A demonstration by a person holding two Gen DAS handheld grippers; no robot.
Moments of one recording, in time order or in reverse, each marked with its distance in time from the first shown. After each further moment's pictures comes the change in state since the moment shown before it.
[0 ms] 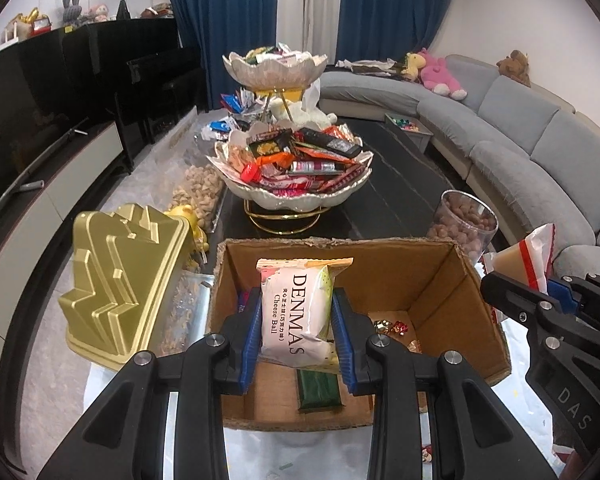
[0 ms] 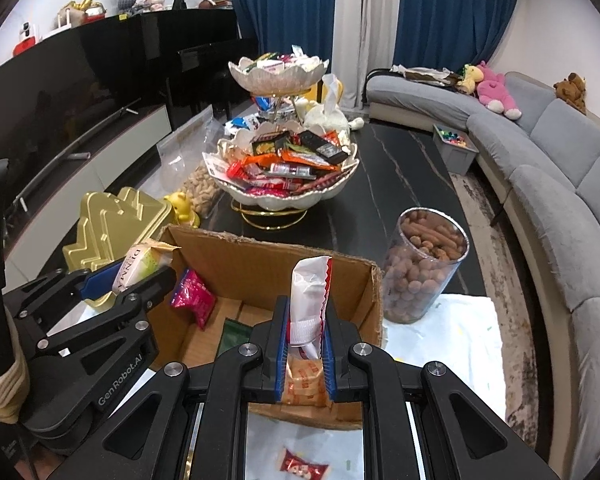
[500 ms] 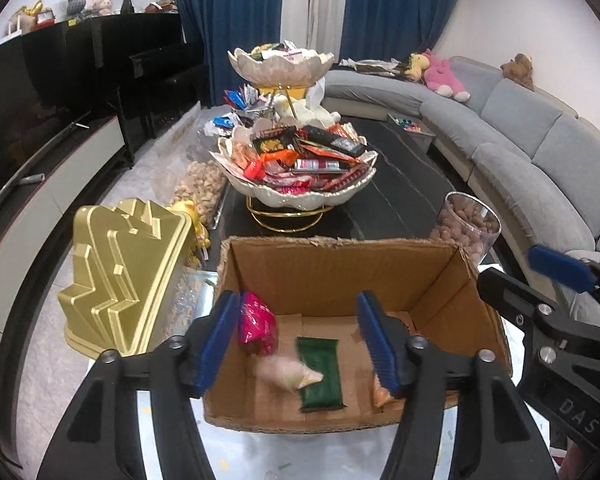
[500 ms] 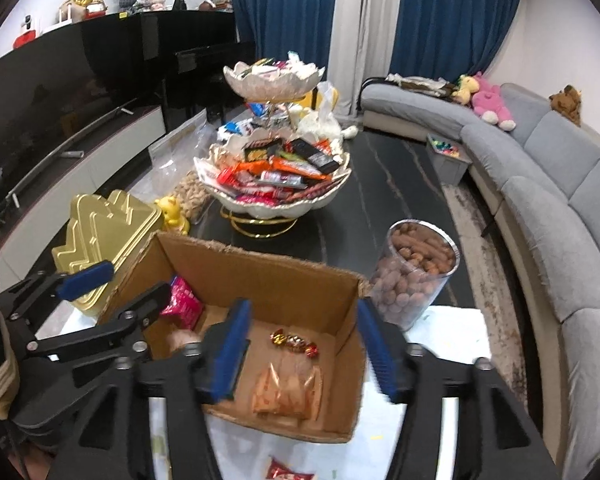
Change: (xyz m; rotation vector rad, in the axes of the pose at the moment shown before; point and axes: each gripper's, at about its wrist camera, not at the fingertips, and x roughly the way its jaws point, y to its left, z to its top) left arm -0.003 0.005 0.001 -0.023 -0.001 0.000; right arm -0.006 -0.001 0.005 -0.027 -0.035 -0.050
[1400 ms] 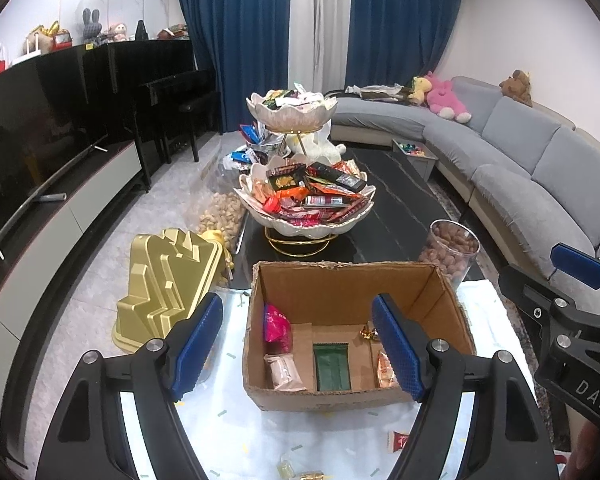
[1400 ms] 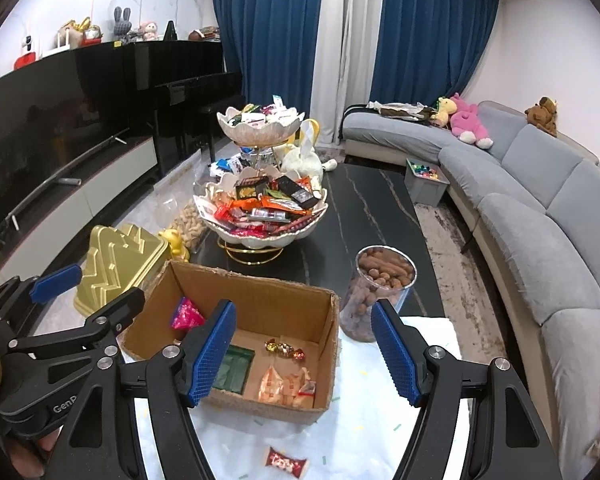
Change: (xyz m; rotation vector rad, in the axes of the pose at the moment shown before) left arm -0.074 0.000 0.003 0.008 -0.091 0.041; right arm -0.076 -0.008 0.000 0.033 -0.101 -0.039
